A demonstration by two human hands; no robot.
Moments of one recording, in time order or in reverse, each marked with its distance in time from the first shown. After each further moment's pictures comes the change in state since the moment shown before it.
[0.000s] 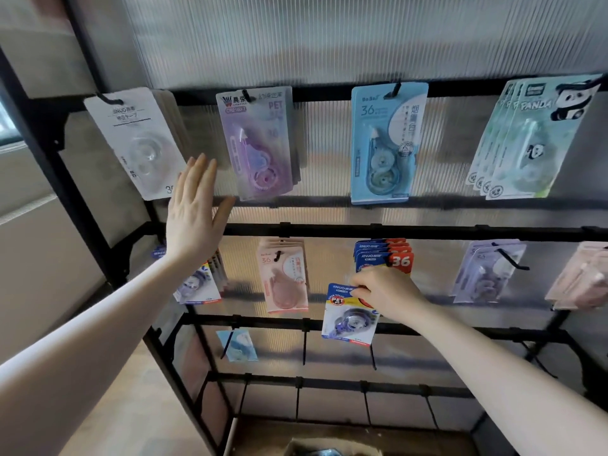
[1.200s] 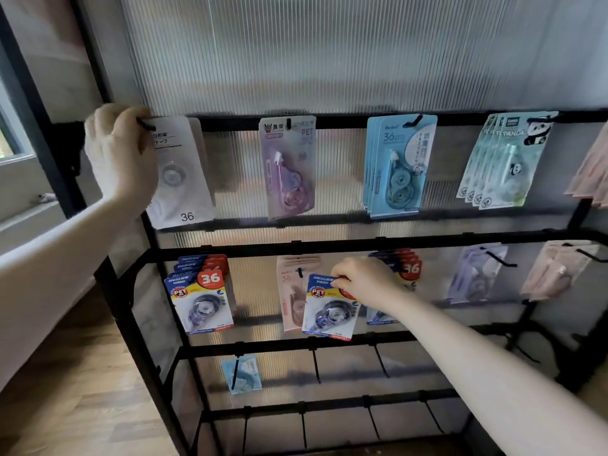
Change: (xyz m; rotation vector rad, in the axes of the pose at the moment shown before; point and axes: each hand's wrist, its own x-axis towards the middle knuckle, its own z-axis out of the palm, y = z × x) left_hand 0.097 -0.095 -0.067 -0.146 0.325 -0.180; right_hand 0.036 -0.086 -0.021 -0.089 0.087 0.074
